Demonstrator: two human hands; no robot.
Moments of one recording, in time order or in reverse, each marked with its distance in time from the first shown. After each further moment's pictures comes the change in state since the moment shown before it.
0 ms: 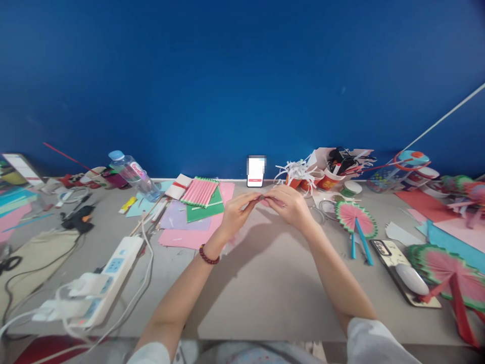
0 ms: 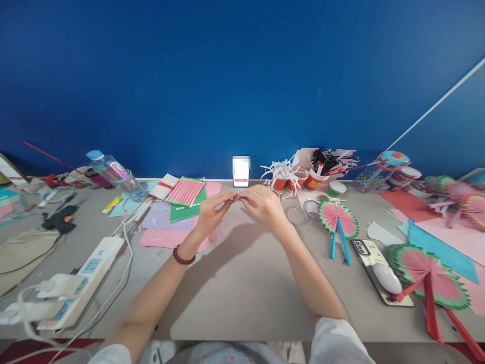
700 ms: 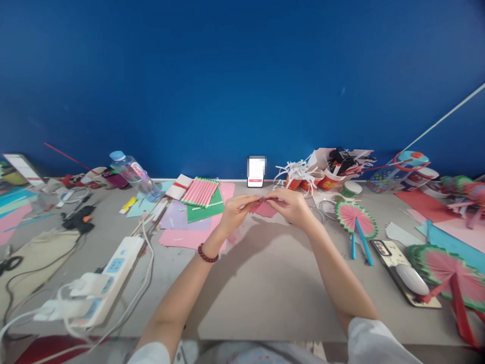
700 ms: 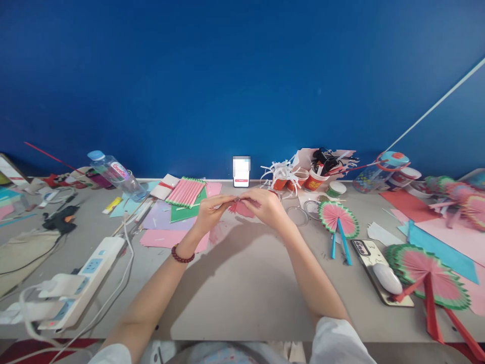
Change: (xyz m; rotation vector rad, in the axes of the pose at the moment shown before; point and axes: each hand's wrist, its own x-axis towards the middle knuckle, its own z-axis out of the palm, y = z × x) left_hand 0.000 -0.008 -0.006 -0.137 -0.086 -0.082; right_hand -0.004 0.005 -0.003 0.161 -0.089 0.107
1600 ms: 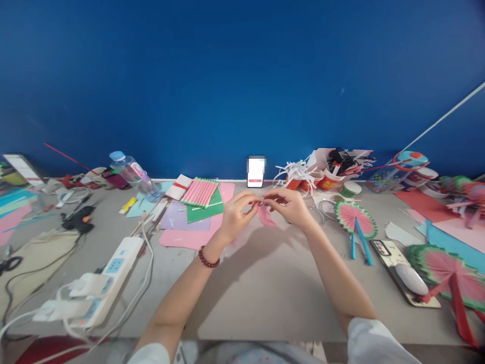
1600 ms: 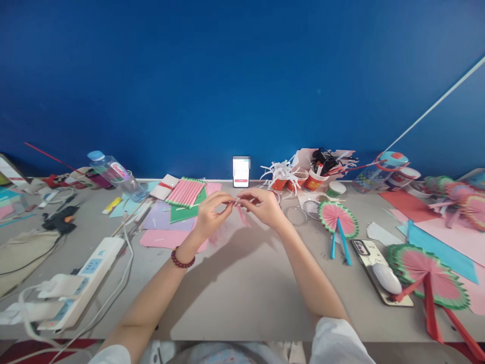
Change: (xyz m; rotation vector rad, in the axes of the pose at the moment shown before) left_hand 0.003 0.026 0.002 0.168 0.059 0.039; right_hand 0.002 -0.008 0.005 0.418 0.009 0.309
